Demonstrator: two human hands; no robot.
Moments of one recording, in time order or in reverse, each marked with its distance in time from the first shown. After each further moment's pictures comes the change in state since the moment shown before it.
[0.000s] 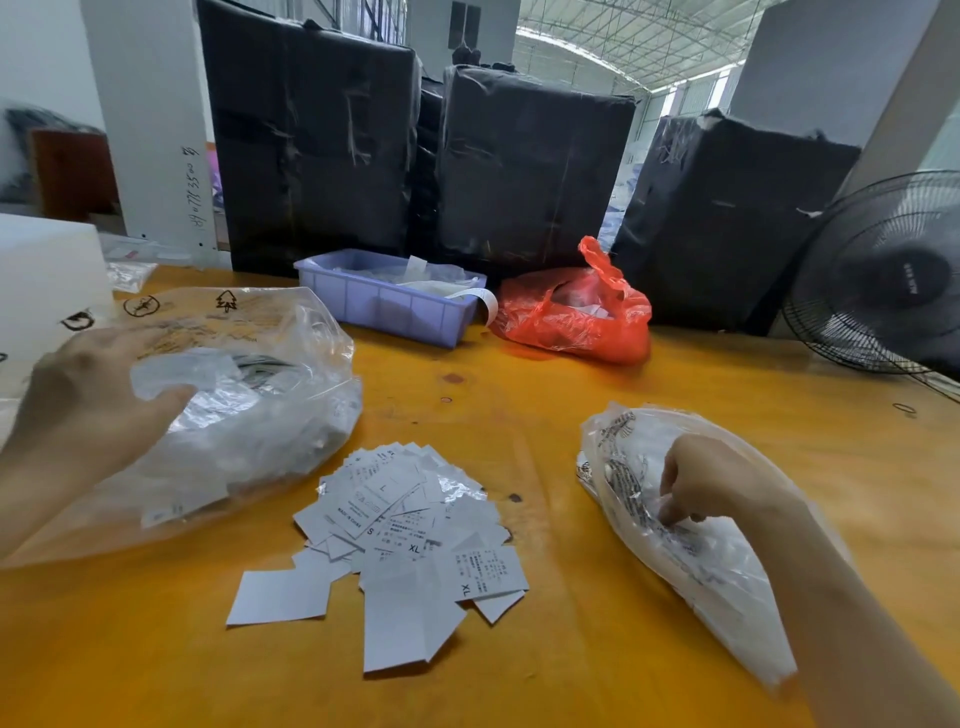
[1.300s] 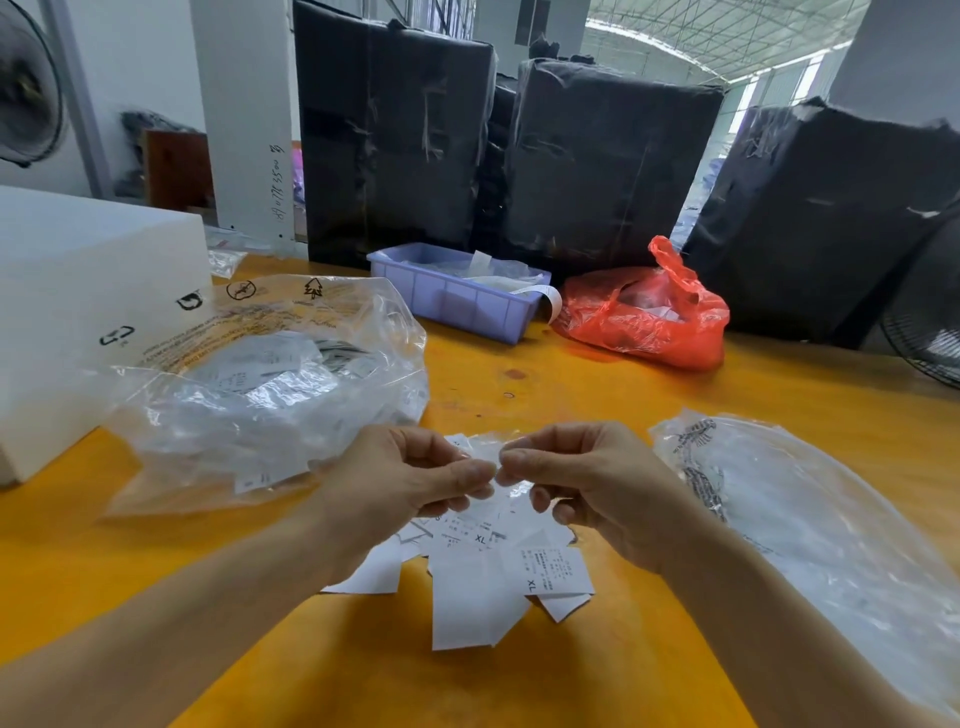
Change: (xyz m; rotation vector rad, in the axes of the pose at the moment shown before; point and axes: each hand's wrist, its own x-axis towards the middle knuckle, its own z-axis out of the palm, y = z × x) left_hand -0.131 0.258 -0.062 -0.963 -0.720 -0.391; right_hand -0.059 -0.120 0.015 1.286 -0.389 -0.558
